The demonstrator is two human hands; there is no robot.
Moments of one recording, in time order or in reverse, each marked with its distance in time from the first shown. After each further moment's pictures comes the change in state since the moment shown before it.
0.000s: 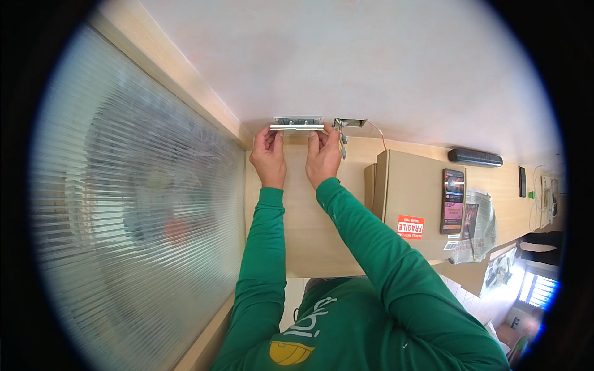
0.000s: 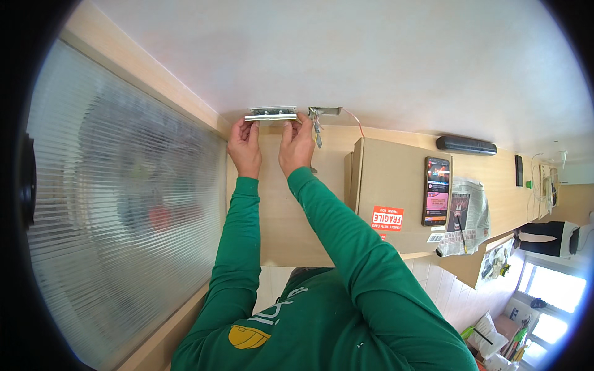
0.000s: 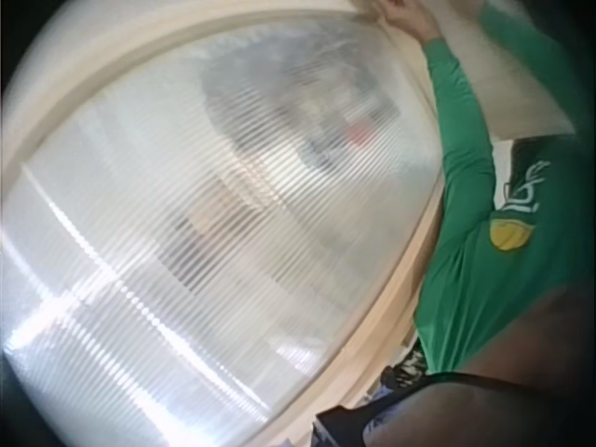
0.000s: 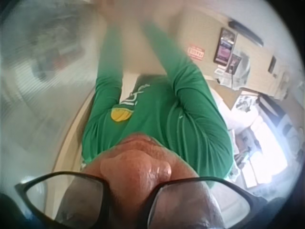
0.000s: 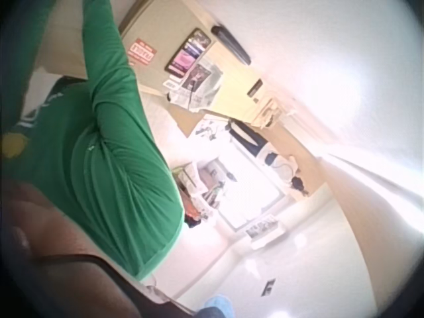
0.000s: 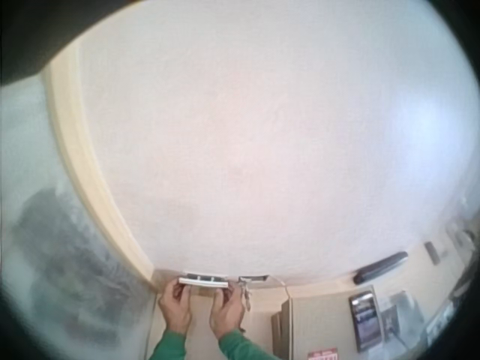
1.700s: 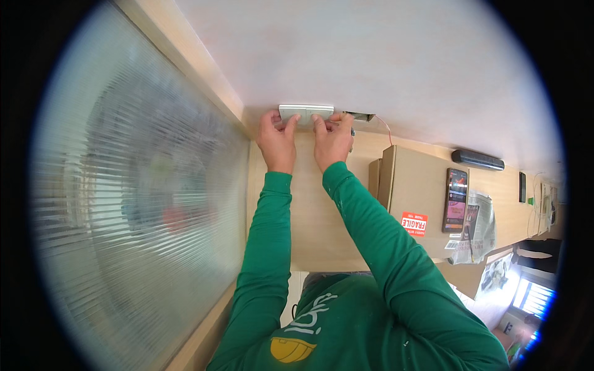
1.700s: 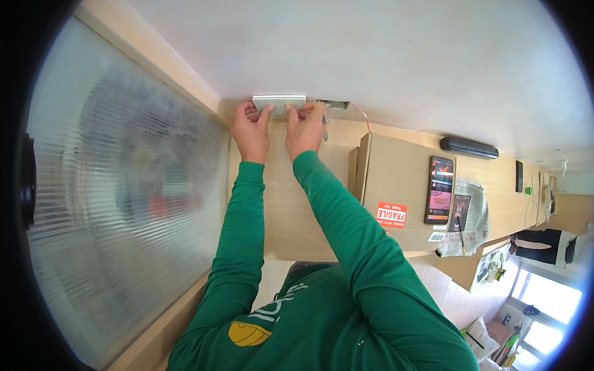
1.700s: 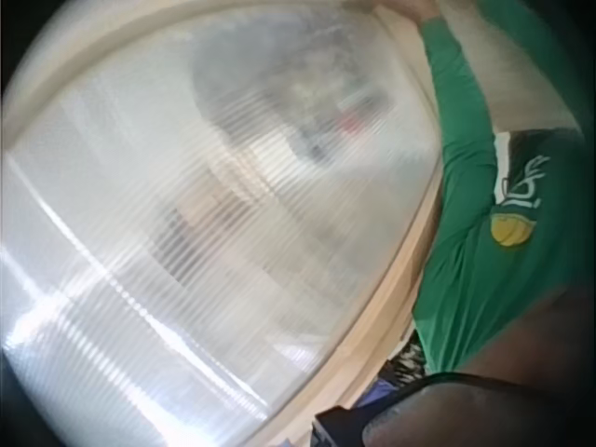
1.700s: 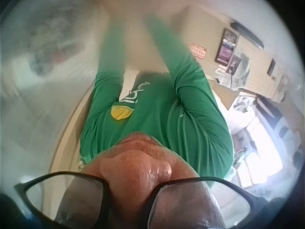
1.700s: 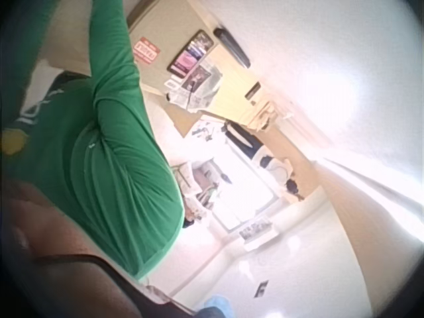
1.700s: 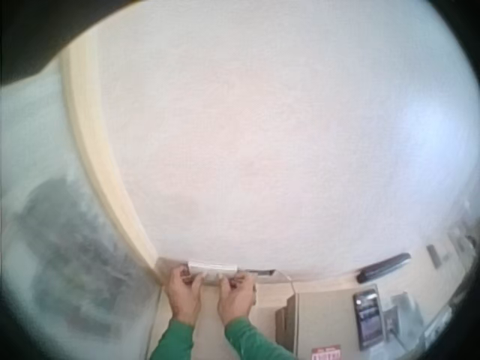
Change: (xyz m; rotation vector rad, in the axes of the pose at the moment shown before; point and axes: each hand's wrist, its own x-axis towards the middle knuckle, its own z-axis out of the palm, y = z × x) left_hand 0.006 0.030 0.009 0.268 0.036 0.010; right_hand 0.013 -0.027 -0.005 -0.061 0.006 0.094
